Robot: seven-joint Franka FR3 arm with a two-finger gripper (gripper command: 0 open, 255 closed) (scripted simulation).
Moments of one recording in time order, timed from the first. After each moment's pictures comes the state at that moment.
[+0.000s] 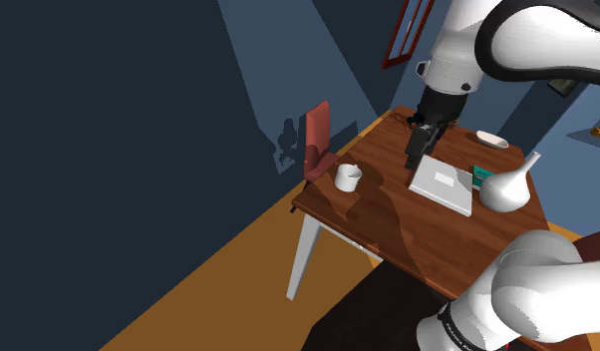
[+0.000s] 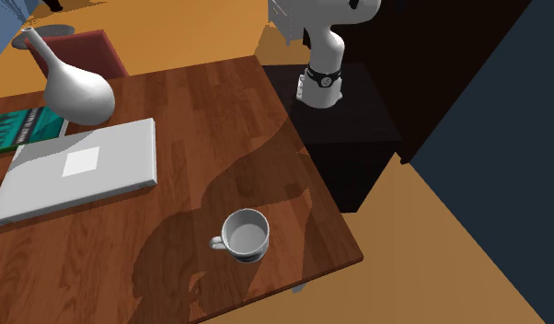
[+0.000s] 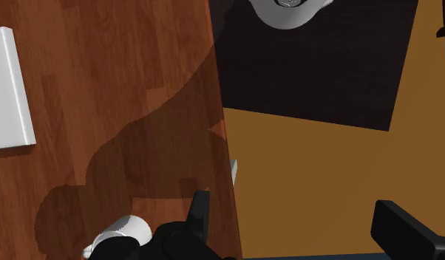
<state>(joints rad) 0.00 -0.79 0.07 -2.38 -0.06 1.51 -0.05</state>
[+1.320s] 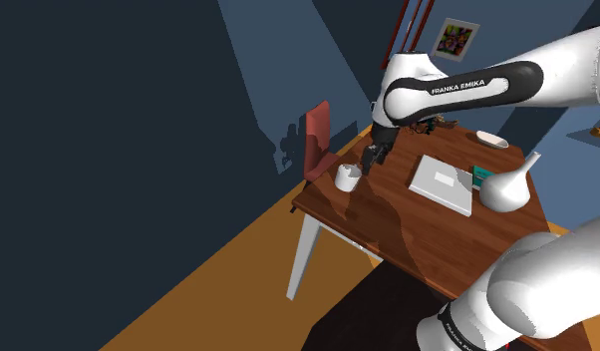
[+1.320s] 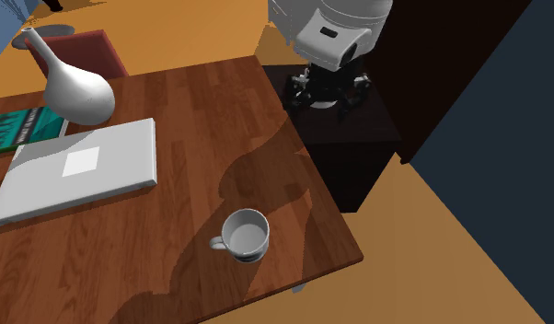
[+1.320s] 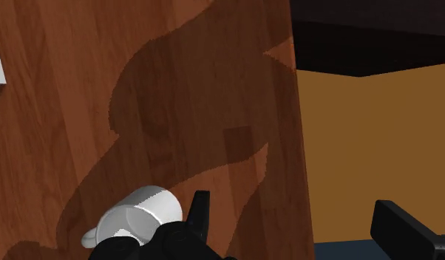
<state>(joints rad) -0.08 -0.29 -0.12 -2.40 -0.14 2.07 -0.21</state>
